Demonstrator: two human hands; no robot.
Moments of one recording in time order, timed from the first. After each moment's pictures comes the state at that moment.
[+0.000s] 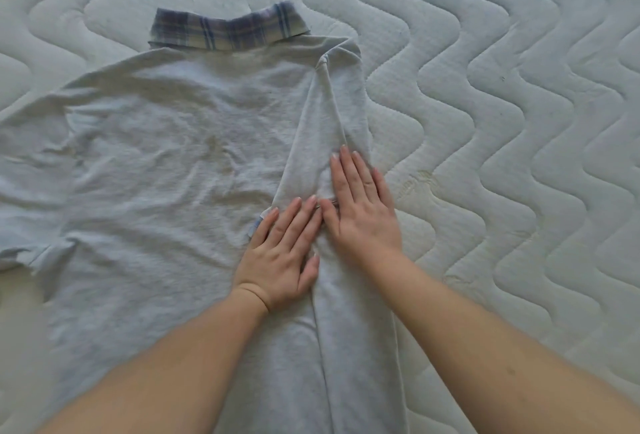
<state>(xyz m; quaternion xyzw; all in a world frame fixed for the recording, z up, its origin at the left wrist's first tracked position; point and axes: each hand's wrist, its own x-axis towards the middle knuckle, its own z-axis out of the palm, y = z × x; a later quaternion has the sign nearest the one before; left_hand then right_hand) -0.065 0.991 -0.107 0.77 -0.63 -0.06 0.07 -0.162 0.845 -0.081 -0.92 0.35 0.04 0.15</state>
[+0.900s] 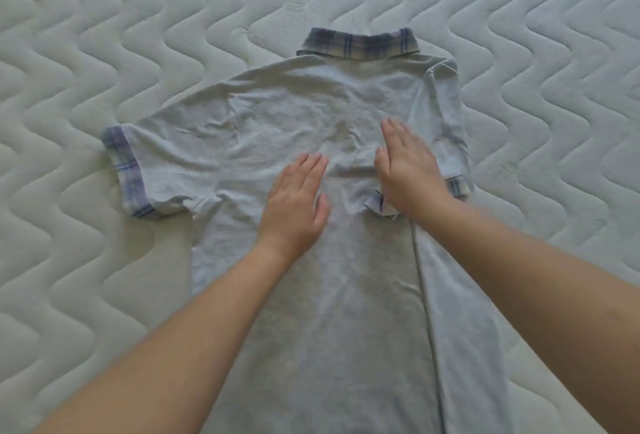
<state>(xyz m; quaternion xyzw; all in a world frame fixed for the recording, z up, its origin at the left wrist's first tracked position) 0.048 1.070 -0.030 0.83 -0.48 -0.14 0.25 -0.056 0.898 -0.003 -0.89 0.38 0.07 0.23</state>
